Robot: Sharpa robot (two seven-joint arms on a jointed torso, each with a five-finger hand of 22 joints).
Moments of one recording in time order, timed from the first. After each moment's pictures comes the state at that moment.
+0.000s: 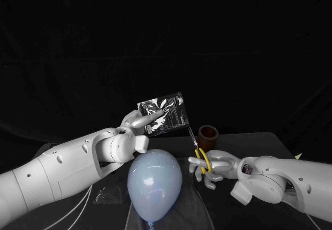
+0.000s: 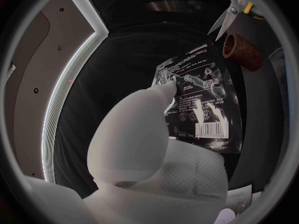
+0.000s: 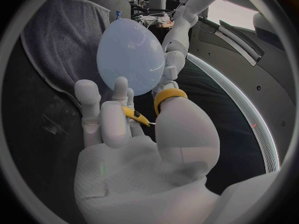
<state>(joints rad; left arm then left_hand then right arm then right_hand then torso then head) 1.32 -0.49 0.04 1.25 0.13 -0.28 0.24 1.58 -0.10 0.52 0.16 0.05 0.96 0.16 0.45 0.24 1.27 0.11 0.07 0.06 1.17 0.07 0.15 0.26 0.17 1.13 0.18 0.15 0.07 1.26 -1.04 -0.15 1.66 -0.38 -0.04 0.05 1.02 -0.13 -0.06 0.29 0.05 0.82 0.12 0.37 0.98 1.19 0.07 0.42 0.80 1.43 -0.02 1.24 1.05 0.13 1.19 0.08 0.84 1.12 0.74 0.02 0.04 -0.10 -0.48</state>
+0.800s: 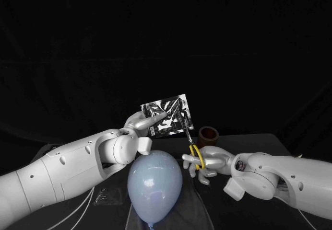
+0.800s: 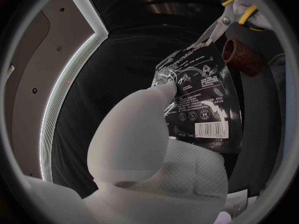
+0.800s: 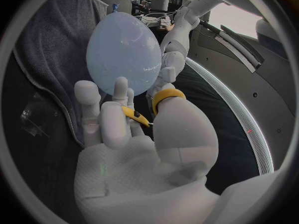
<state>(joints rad) 1.32 -0.48 0.04 1.26 0.13 -0.28 0.23 1.59 -0.10 0.52 0.16 0.05 0.96 0.16 0.46 0.24 1.27 0.10 0.07 0.06 1.18 0.07 0.15 0.26 0.17 1.13 0.18 0.15 0.07 1.28 -1.00 -0.14 1.65 -0.41 -0.08 0.06 1.06 -0.10 -0.10 0.29 0.05 0.82 0.12 0.39 0.99 1.19 0.07 0.41 0.80 1.43 -0.03 1.26 1.06 0.13 1.19 0.08 0.85 1.13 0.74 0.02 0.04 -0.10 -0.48</state>
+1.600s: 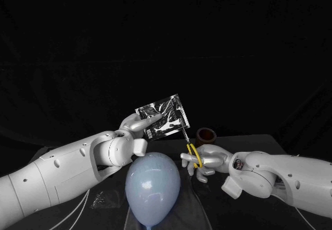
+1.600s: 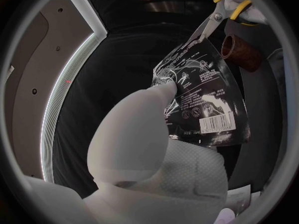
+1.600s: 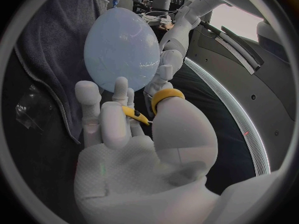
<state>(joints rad) 1.33 -0.49 0.04 1.25 0.13 -0.28 0.23 1.58 -0.10 0.52 0.16 0.05 0.96 0.16 0.46 0.24 1.27 0.10 0.07 0.06 1.18 0.07 0.15 0.26 0.17 1.13 0.18 0.15 0.07 1.29 -1.00 -0.14 1.65 -0.42 -0.09 0.07 1.08 -0.08 -0.12 0.29 0.05 0.83 0.12 0.39 0.99 1.19 0.07 0.42 0.80 1.43 -0.02 1.26 1.06 0.14 1.19 0.08 0.85 1.14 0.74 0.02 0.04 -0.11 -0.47</state>
